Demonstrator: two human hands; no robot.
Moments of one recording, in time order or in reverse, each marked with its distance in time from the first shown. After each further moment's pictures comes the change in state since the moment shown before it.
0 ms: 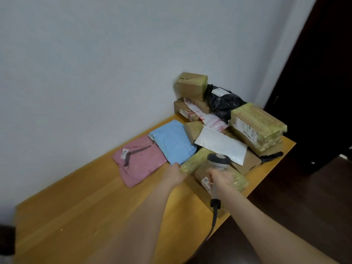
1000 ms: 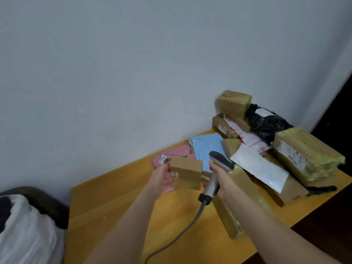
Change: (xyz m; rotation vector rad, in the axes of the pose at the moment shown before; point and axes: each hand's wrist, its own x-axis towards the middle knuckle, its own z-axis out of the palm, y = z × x) left_hand -0.058 -0.099 -0.101 -1.159 0.249 -0.245; right_hand -0.059 -0.030 0.089 0.281 -0.508 0.029
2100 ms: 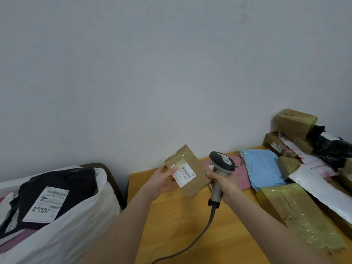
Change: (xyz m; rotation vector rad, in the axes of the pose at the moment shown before) left_hand -0.048 0.000 -0.233 -0.027 -0.054 0.142; right_hand -0.060 0.101 0.162 -0.320 -0.118 -0.213
